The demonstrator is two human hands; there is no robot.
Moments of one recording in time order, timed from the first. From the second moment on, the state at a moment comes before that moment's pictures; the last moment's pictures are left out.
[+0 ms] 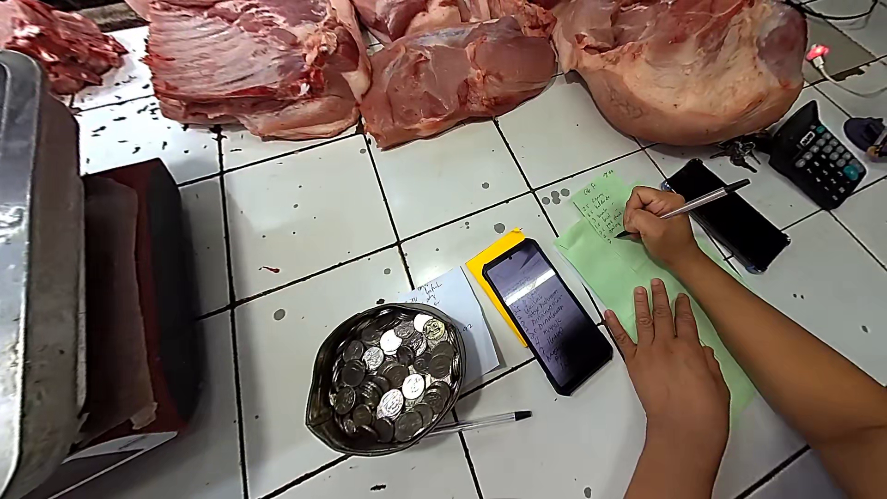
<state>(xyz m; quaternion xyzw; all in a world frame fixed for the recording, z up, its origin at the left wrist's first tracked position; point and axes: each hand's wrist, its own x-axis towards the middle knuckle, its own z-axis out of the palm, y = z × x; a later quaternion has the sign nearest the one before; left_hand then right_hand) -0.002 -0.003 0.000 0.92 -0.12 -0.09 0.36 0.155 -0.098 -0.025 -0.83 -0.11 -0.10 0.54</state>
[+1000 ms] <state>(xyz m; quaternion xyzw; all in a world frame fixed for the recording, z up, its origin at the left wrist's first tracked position) -0.003 -0.003 -0.001 0.92 -0.12 -0.08 0.36 0.159 -0.095 -0.022 -0.83 -0.07 -0.13 0.54</state>
